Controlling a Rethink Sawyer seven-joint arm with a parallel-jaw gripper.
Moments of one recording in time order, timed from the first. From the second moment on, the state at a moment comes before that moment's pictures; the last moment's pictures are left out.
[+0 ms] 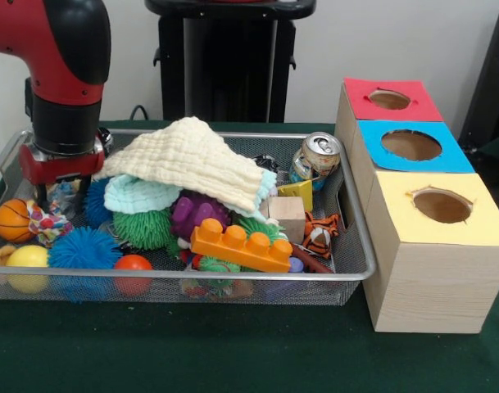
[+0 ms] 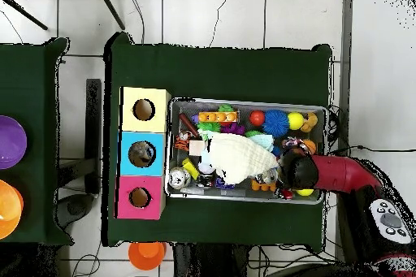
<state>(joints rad) -0.68 -0.44 0.11 1.51 -0.63 0.37 1.00</state>
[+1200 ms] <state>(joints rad) -0.56 -0.40 -0.08 1.53 -0.47 0.17 1.07</state>
